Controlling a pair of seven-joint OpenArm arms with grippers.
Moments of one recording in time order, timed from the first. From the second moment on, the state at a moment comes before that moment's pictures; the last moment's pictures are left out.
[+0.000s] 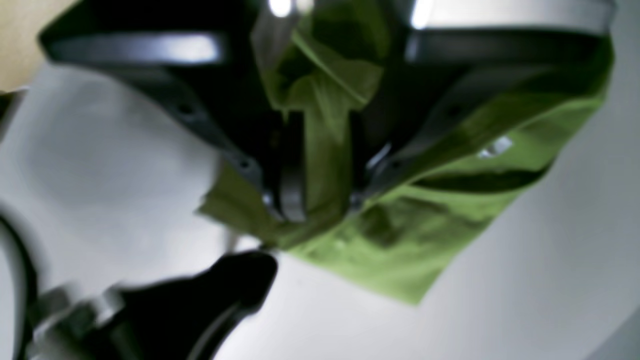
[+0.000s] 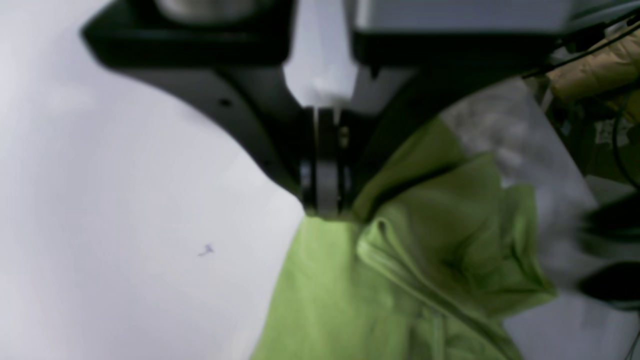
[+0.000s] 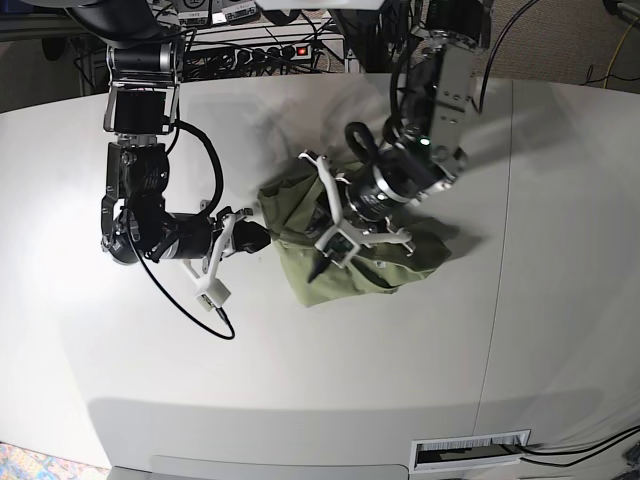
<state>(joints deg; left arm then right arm) 3.1 5.5 16.8 105.4 -0.5 -26.9 48.0 16.7 13.3 5.3 75.2 48.0 39.6 -79.0</state>
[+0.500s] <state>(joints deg) 3.3 5.4 35.7 104.7 23.6 -13.6 47.2 16.7 13.8 5.4 75.2 48.1 39.6 -79.0</state>
